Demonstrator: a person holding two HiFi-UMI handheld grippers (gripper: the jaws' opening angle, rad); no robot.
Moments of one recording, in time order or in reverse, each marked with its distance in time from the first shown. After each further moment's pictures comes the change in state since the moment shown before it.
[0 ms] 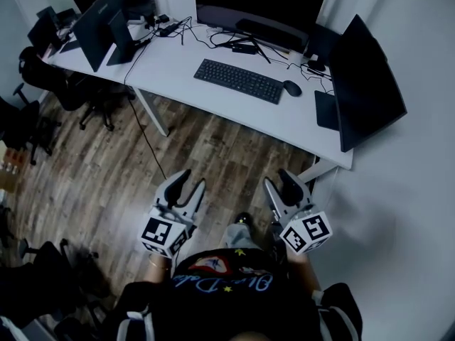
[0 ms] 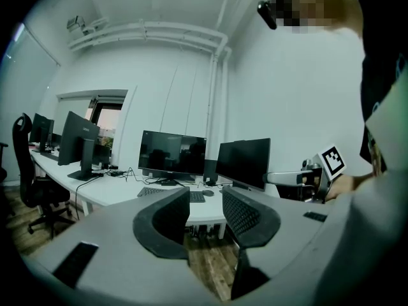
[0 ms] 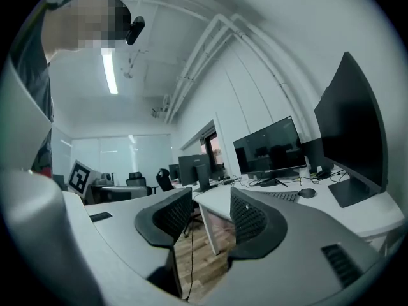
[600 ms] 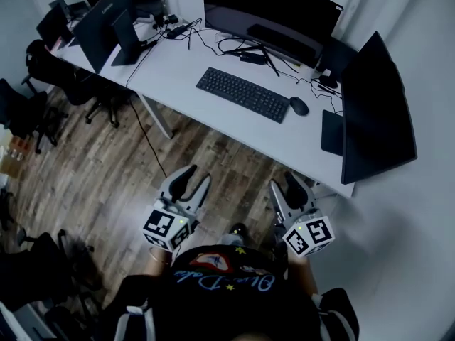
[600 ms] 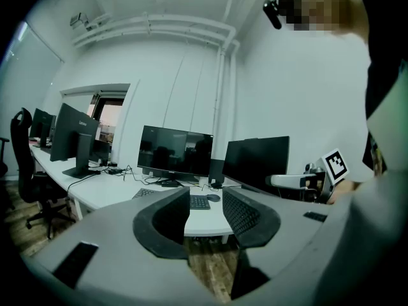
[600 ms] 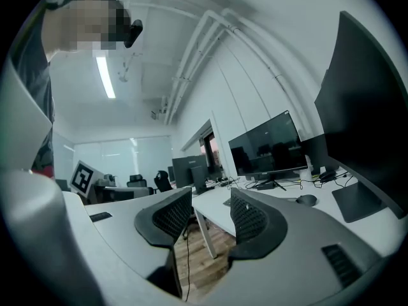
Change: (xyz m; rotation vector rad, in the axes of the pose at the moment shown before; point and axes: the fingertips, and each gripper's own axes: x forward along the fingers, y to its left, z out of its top) left arm 0.096 0.015 0.014 -0.035 0.011 0.041; right arm 0.048 -0.088 0.017 0.030 0.004 0.037
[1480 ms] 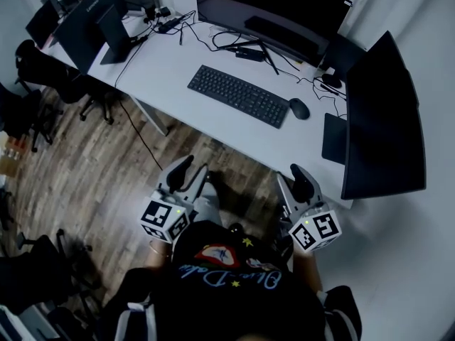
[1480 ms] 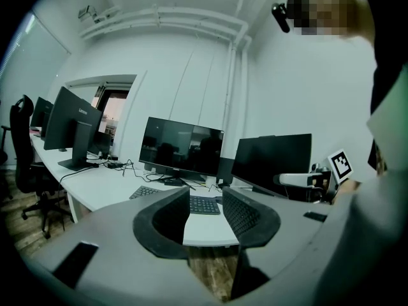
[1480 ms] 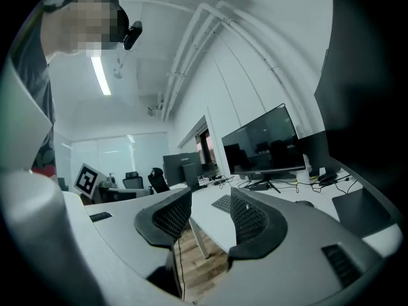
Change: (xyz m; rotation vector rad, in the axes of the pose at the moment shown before) left arm 0.077 0.043 -0.007 -0.051 0.011 0.034; right arm 0.048 -0.069 0.005 -0.003 0.032 -0.007
